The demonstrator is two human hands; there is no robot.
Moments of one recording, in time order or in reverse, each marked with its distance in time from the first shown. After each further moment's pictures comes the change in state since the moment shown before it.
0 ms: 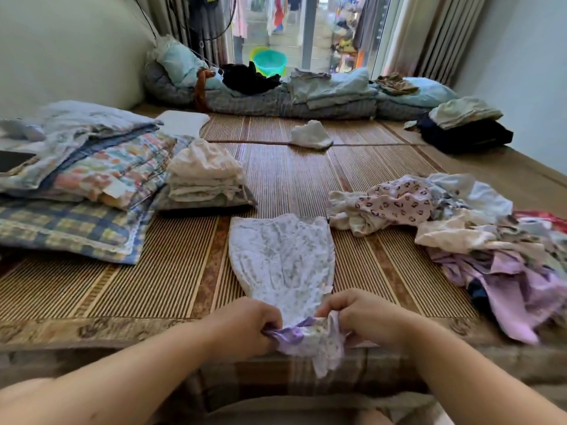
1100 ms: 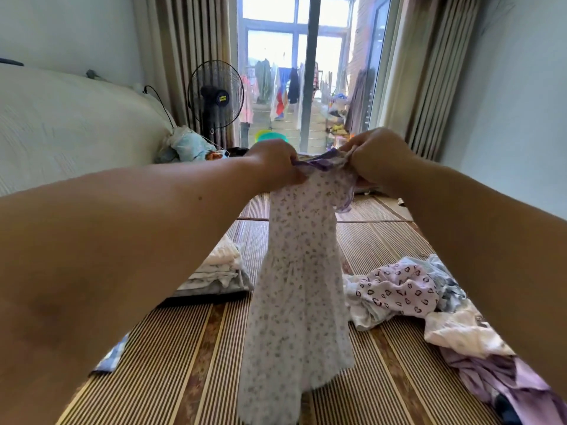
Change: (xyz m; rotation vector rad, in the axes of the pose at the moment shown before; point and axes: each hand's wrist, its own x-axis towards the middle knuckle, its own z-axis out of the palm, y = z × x) left_hand 0.106 0.085 -0.308 0.200 0.719 -0.098; right_hand -0.029 -0.282 -0.137 -0.251 0.908 -0.590
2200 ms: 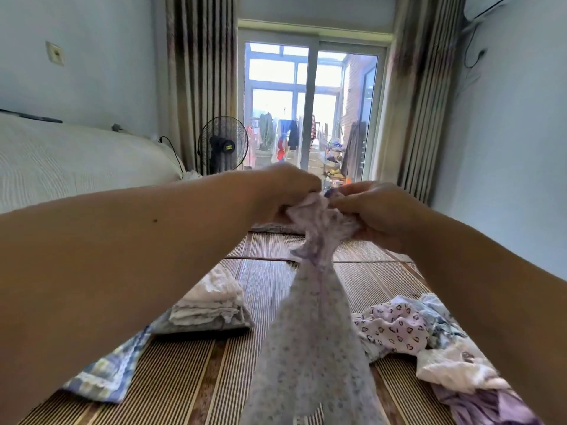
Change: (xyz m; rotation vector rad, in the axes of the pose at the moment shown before) left_hand -0.063 0.063 -0.070 -0.870 -0.123 -0.360; right_hand -0.078 -0.036 -0.034 0.528 -0.227 0.063
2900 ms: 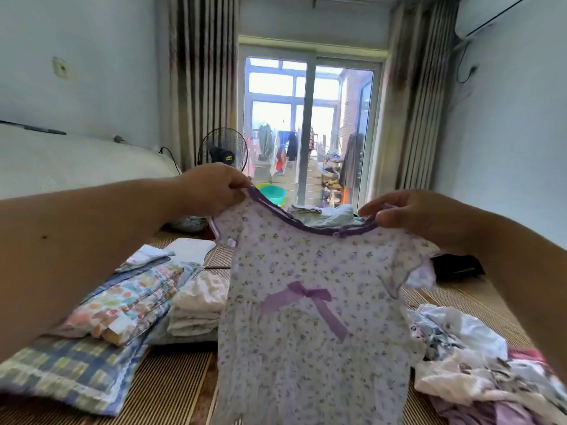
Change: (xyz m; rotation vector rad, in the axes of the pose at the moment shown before) left_hand -0.022 -0.017 -0.089 0.885 0.153 0.387; right_hand -0.019 -0.018 -0.073 -0.548 -0.241 -0.145
